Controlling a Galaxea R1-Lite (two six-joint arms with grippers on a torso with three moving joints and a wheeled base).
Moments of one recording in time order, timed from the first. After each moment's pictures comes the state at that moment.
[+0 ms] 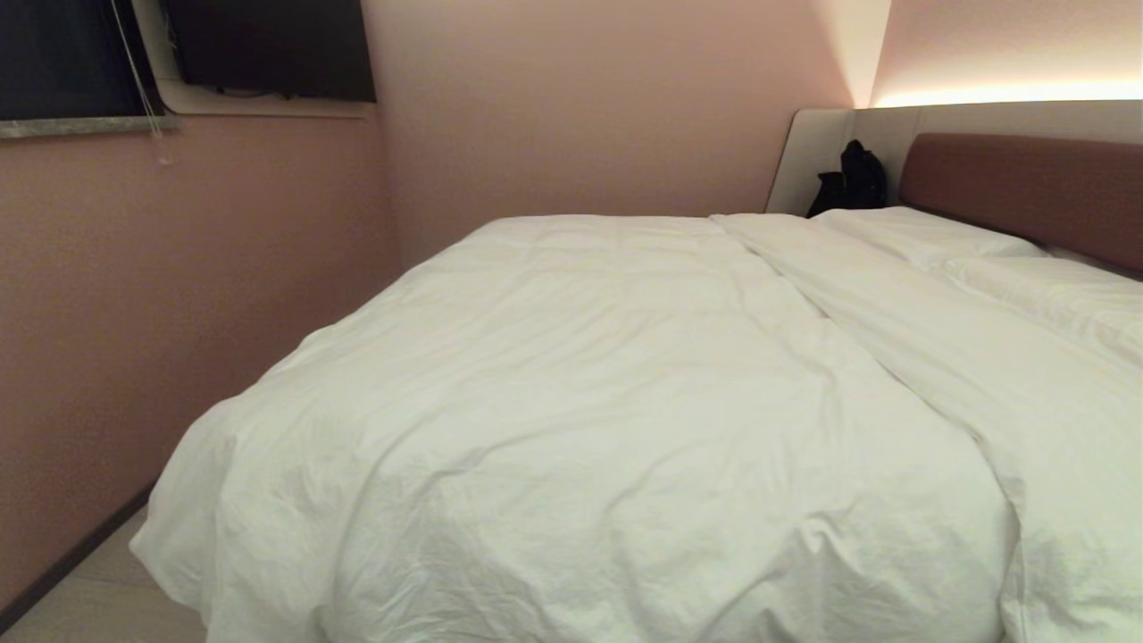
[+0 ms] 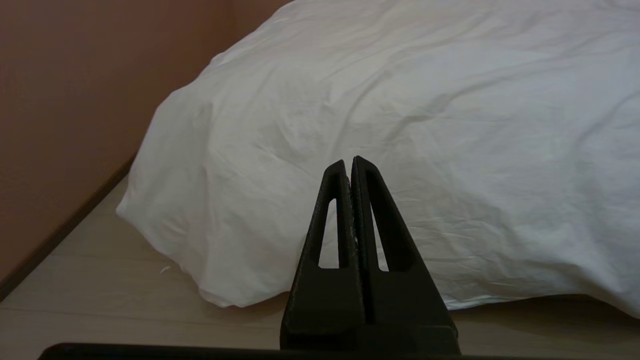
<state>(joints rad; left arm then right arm) 0.01 0.00 0.00 0.00 -0.02 0.04 0.00 0.00 0.00 0.00 0.00 -0.01</state>
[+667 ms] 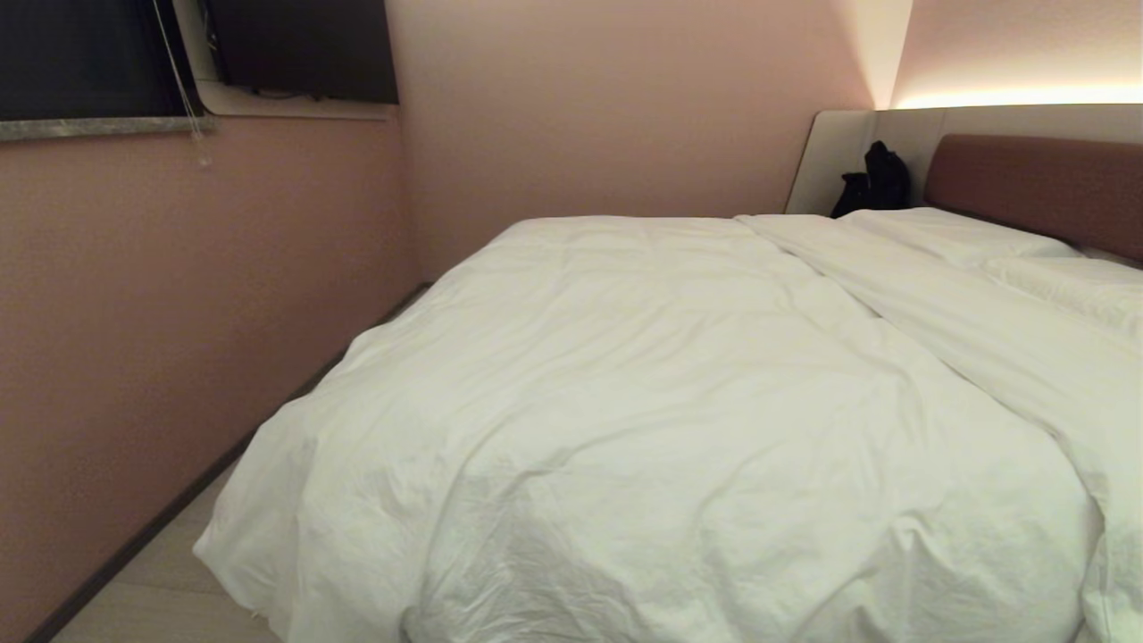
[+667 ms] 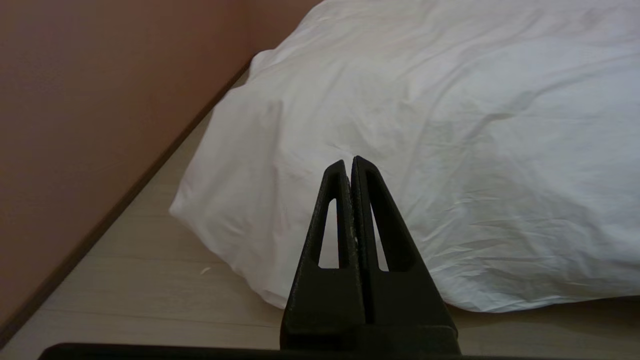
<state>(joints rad) 0.01 0.00 0.00 0.00 -0.02 0.05 0.00 0.00 0.00 0.00 0.00 -0.01</state>
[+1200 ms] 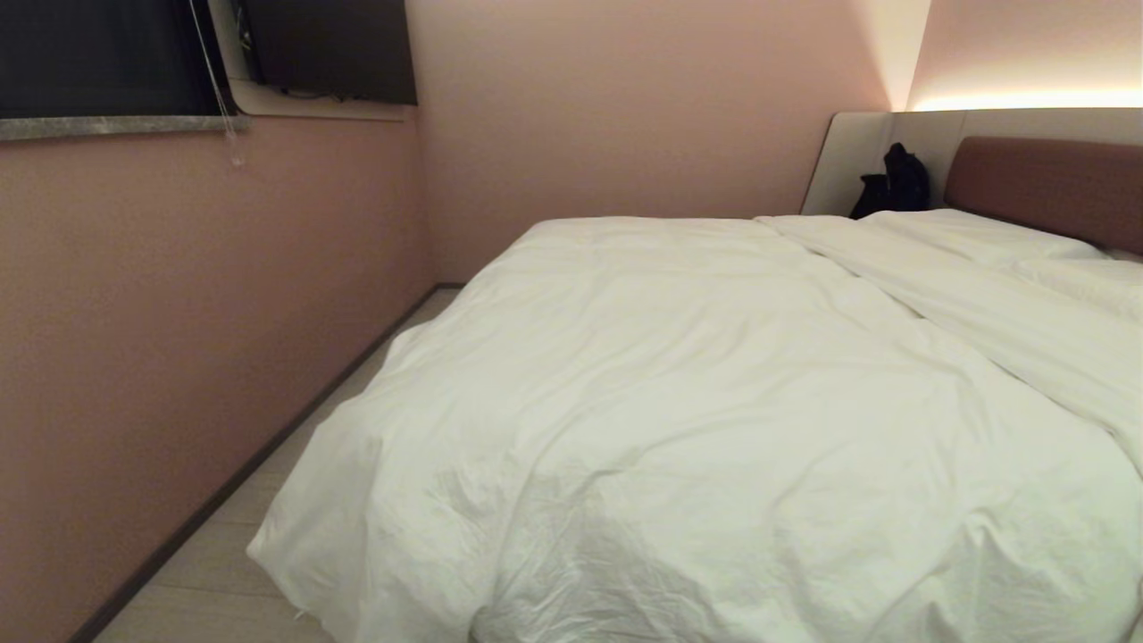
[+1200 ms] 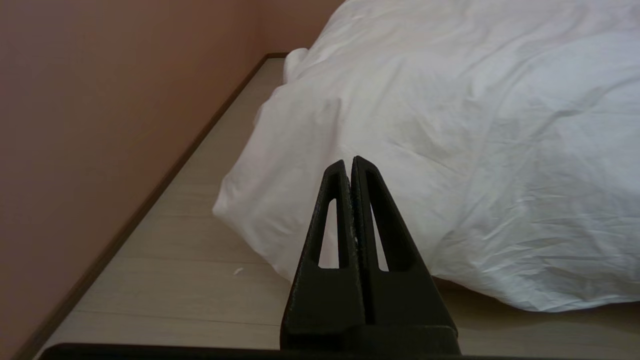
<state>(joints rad) 0.01 0.00 0.00 0.00 -0.02 0.05 0.00 0.00 0.00 0.00 0.00 -0.01</state>
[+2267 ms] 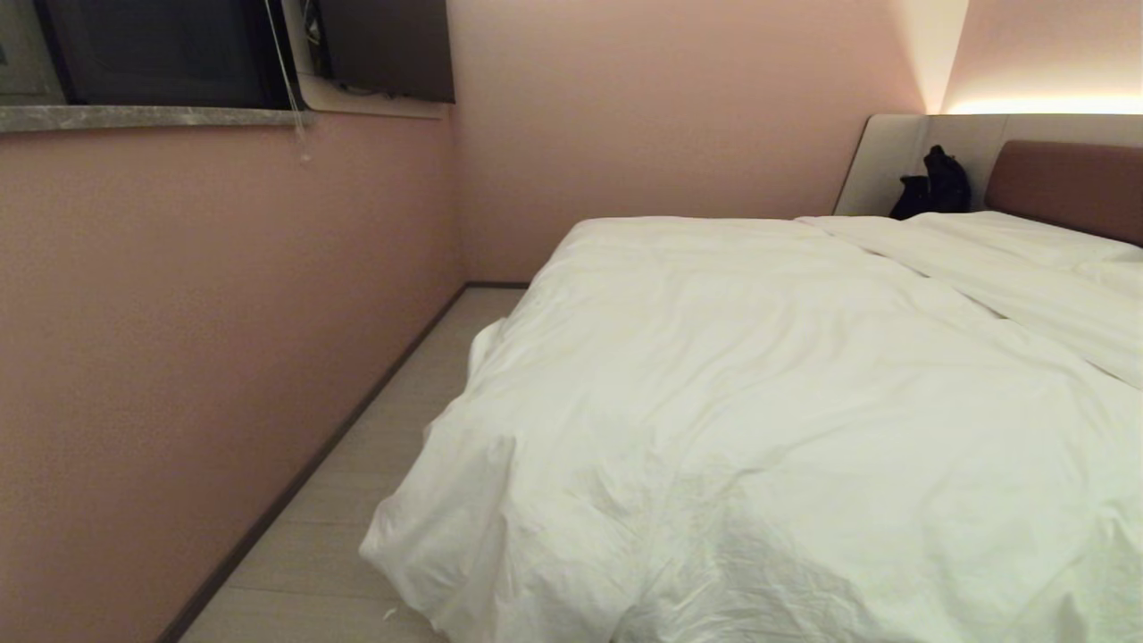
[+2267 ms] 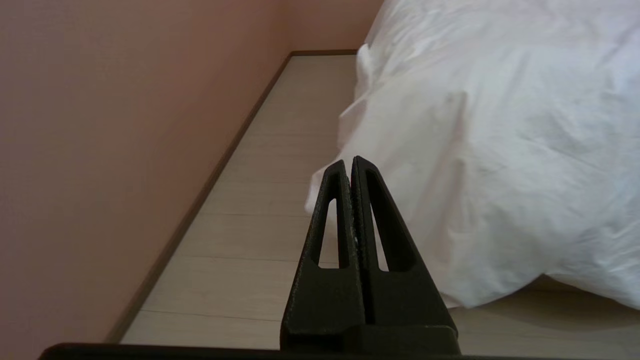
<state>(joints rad) 0.01 0.00 0.00 0.00 -0.02 0.05 0.00 0.00 0.00 0.00 0.00 -0.01</state>
